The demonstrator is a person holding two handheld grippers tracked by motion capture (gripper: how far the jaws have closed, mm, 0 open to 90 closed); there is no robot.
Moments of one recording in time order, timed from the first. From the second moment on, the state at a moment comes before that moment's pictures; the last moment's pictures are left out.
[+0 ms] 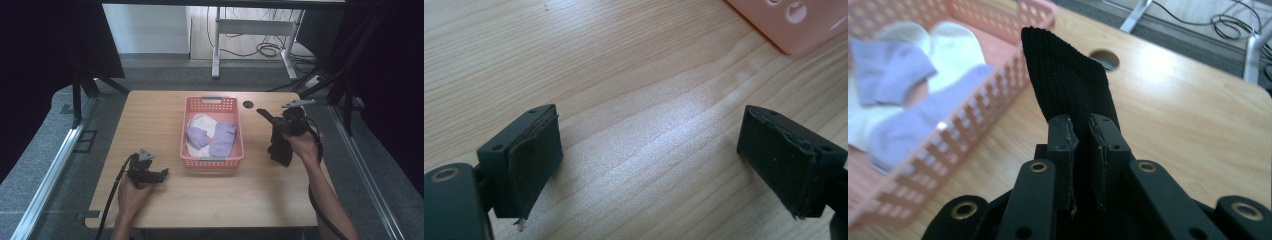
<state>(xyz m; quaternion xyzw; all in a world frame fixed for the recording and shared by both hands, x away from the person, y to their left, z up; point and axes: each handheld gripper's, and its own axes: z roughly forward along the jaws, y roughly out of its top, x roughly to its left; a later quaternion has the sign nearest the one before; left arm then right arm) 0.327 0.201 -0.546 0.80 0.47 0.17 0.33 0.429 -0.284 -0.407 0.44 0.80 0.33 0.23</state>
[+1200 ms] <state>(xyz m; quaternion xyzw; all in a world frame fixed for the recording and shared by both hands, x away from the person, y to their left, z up) 0.327 0.201 -0.546 0.80 0.47 0.17 0.33 0.398 -0.291 -0.439 0.45 0.81 0.32 0.20</state>
